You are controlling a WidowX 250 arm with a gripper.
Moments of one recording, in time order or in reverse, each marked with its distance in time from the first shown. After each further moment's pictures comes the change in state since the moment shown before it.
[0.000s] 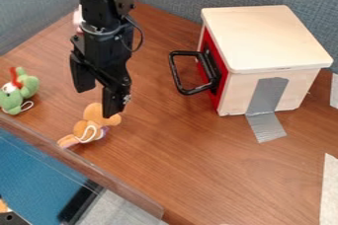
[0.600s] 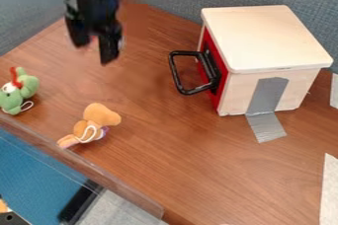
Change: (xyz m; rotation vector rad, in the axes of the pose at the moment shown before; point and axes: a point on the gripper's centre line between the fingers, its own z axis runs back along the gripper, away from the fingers) arm 0.051 0.092 0.006 0.004 -0.081 0.147
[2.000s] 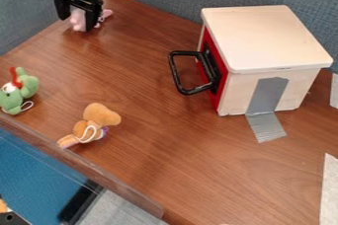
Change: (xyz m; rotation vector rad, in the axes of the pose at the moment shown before) arm 0.083 0.142 -0.084 0.144 -0.012 0.272
